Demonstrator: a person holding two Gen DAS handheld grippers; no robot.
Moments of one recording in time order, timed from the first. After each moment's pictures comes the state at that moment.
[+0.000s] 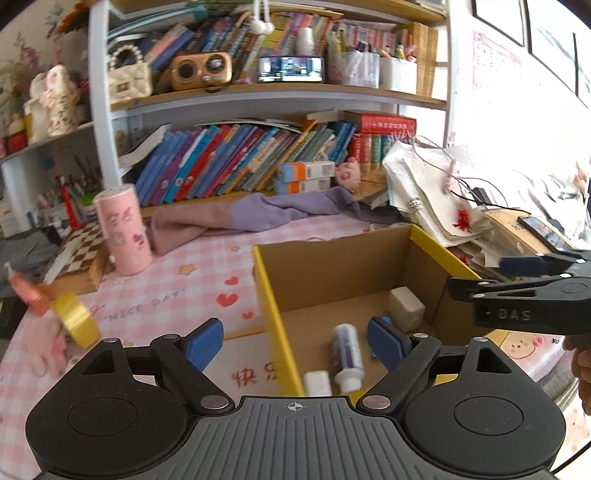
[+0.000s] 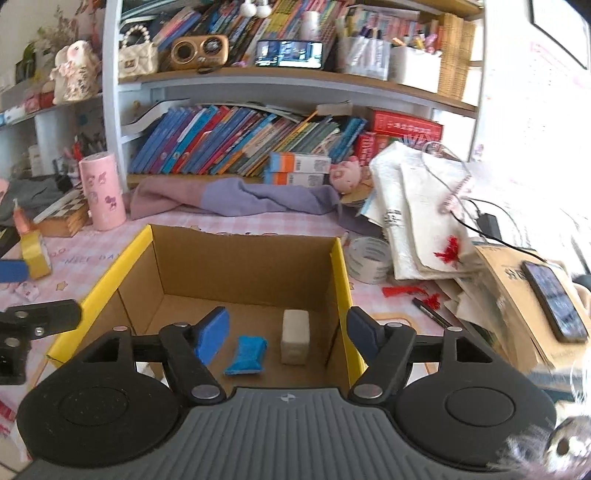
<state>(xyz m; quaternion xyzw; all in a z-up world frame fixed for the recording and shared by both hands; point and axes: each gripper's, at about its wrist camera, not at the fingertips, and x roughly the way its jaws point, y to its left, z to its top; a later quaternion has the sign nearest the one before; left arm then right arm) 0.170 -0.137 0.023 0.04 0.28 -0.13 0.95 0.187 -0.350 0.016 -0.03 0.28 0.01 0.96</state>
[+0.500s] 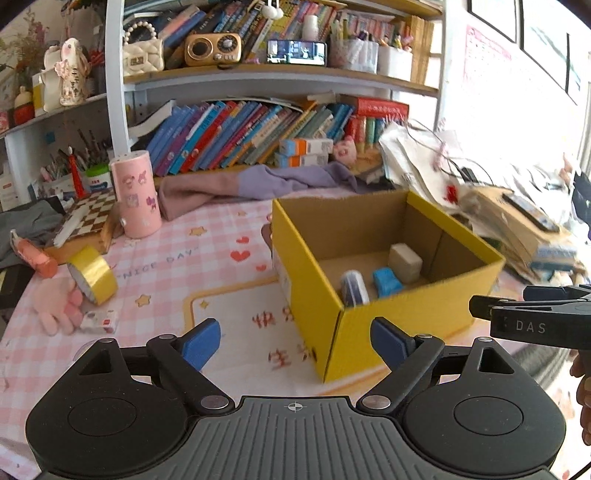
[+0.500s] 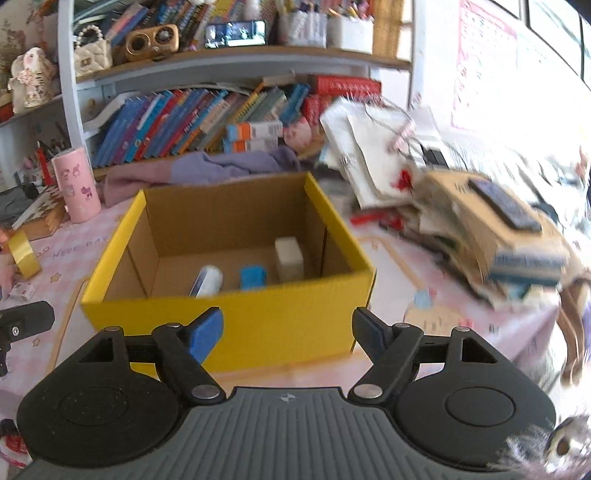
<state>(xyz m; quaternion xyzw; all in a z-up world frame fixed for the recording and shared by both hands) 0.127 -0.082 0.007 0.04 0.31 -0.16 0.94 0.113 -0.307 -0.006 0.03 0.32 -0.09 0.94</state>
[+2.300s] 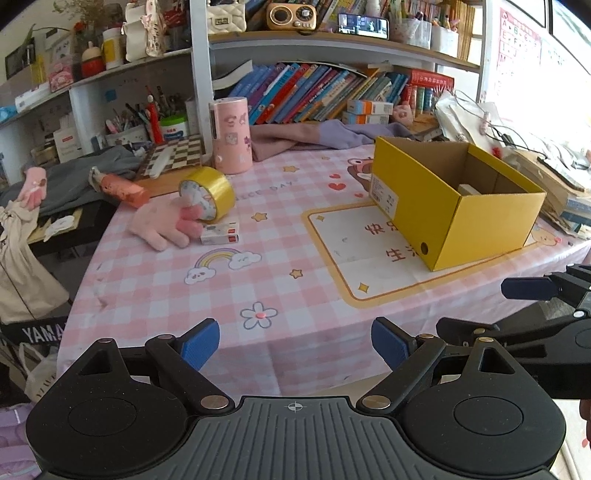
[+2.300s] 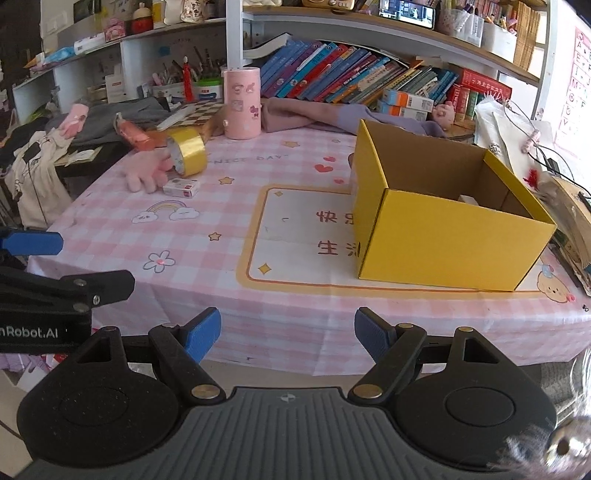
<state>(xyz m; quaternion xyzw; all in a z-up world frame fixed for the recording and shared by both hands) 0.065 0.067 -0.014 0.05 0.35 -0.11 0.93 0.055 -0.108 -0.029 -0.04 0.37 0.06 0.93</state>
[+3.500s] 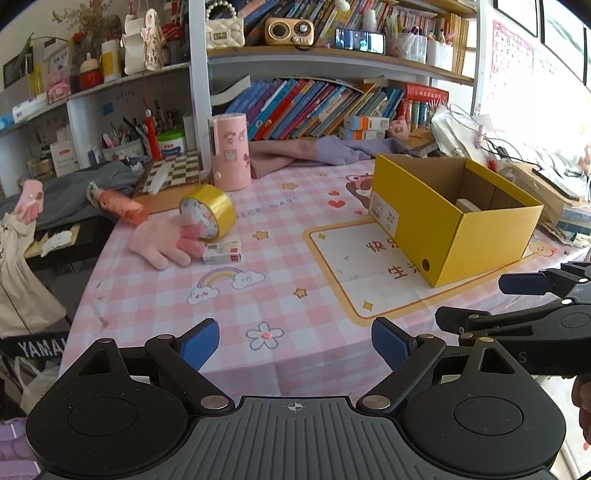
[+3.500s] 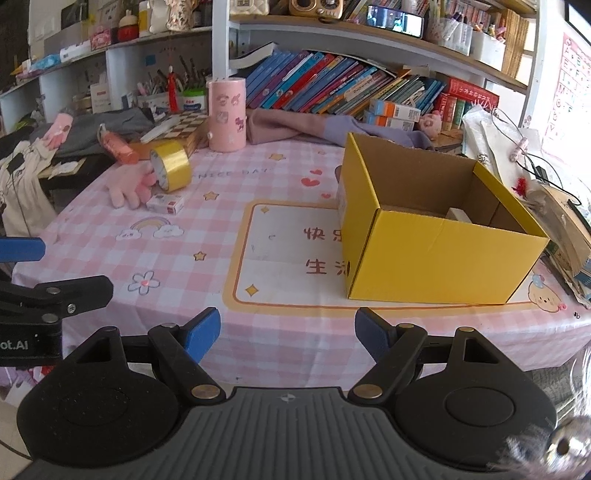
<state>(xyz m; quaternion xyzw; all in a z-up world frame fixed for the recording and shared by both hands) 0.070 0.079 -0.009 0.05 0.33 -0.12 0.94 0.069 -0.105 -0.027 -0.03 0.35 0.03 0.94</state>
